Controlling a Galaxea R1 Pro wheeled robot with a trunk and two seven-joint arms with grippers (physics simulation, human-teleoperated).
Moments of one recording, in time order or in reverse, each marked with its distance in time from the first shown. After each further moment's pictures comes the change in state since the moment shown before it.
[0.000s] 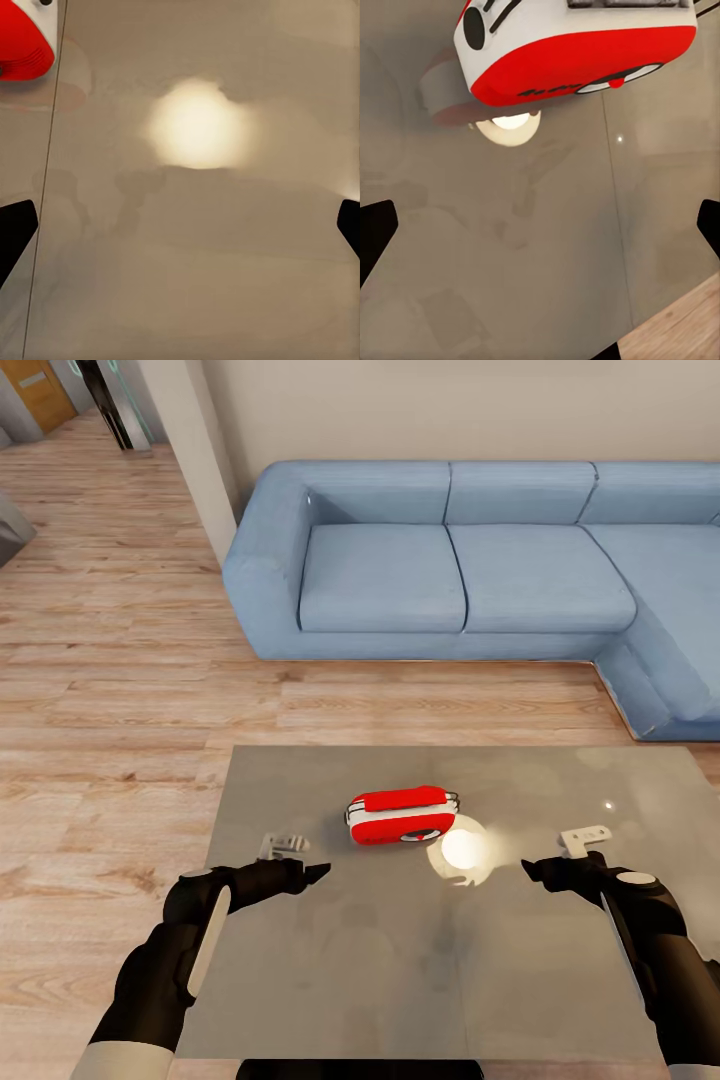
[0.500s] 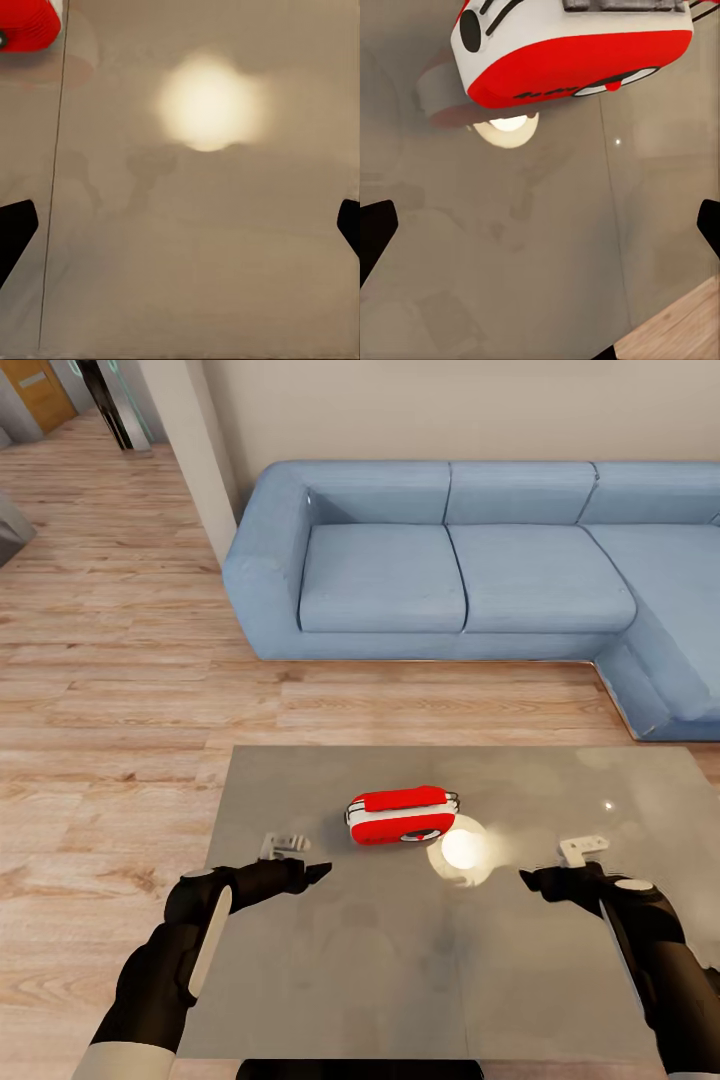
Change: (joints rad) left arm 0.001 -0.004 -0.003 -0.001 0.015 -0.001 0.012; right arm 0.017 0.006 -0.001 0.017 -0.016 0.022 0.003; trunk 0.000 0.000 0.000
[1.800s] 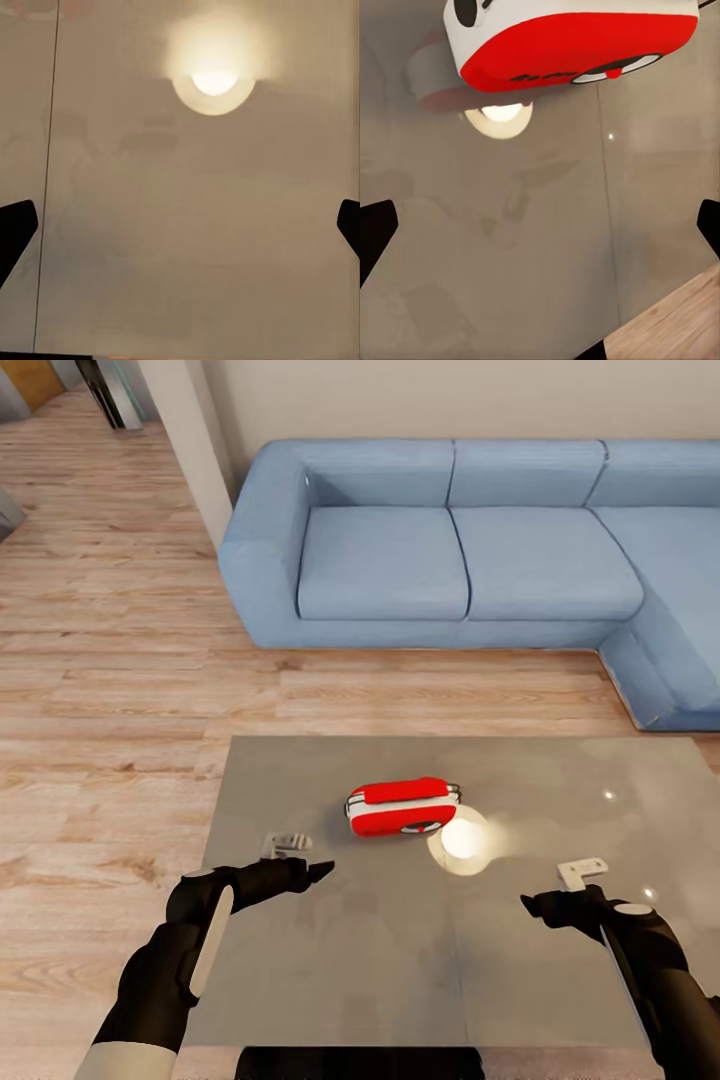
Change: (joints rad) left arm 0.000 -0.006 0.001 0.000 0.018 0.000 -0.002; right arm 0.077 0.006 0.009 -0.018 0.020 -0.001 0.000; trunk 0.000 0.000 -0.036
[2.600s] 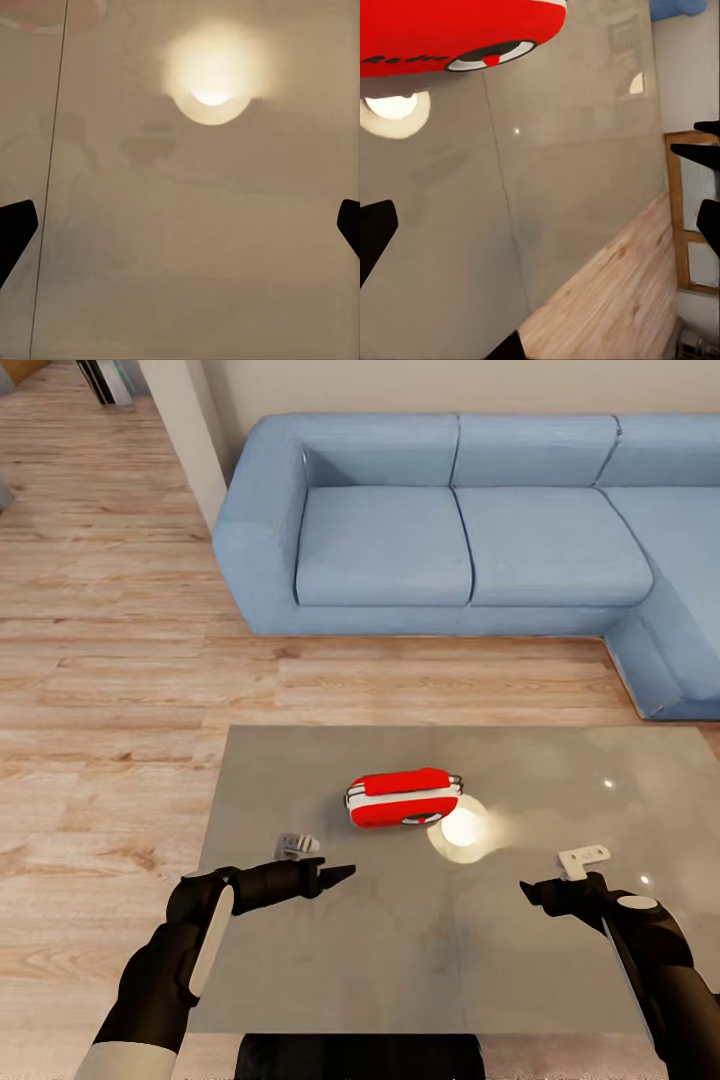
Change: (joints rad) left arm 0.000 0.002 -0.006 0.002 0.037 -0.005 -0.276; right arm 0.000 -0.002 0.008 -0.076 0.002 0.008 0.000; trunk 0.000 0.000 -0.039
